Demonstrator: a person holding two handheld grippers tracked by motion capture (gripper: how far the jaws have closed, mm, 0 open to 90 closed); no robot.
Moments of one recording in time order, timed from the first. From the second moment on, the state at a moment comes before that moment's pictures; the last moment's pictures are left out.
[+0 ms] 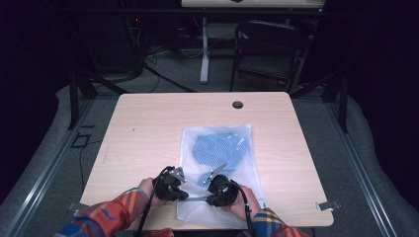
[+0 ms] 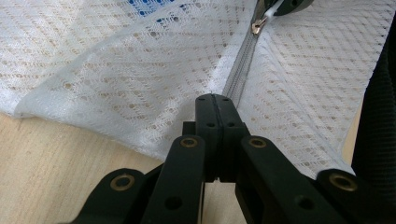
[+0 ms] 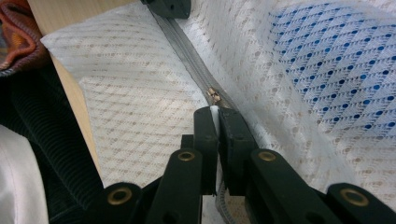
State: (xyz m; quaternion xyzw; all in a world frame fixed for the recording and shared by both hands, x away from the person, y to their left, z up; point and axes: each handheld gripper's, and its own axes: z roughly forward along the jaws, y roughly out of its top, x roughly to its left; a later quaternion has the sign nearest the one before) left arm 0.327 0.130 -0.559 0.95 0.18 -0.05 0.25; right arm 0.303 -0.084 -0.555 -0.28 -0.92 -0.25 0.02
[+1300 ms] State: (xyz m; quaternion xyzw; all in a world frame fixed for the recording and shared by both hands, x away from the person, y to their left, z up) left arm 0.323 0.098 -0.559 0.95 0.14 -0.04 0.29; right arm 0.302 -0.089 -0.556 -0.29 -0.93 -0.24 0.02
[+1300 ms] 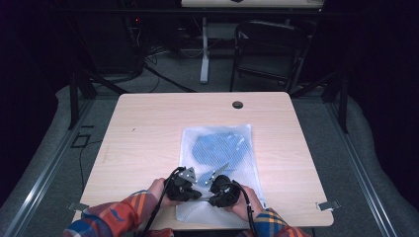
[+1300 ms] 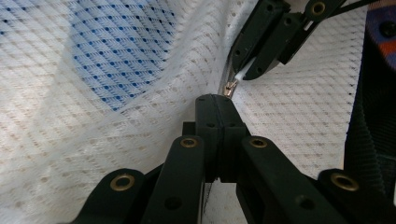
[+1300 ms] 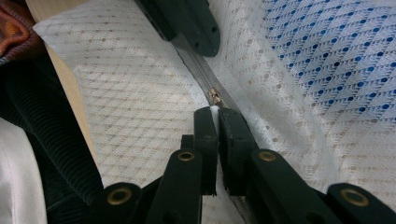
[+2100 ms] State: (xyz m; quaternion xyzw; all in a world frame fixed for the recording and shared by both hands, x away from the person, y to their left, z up) left arm 0.321 0.095 -0.563 0.95 0.14 -0.03 0.29; right arm 0.301 -0.095 -0.553 -0.28 -0.93 -0.23 0.02
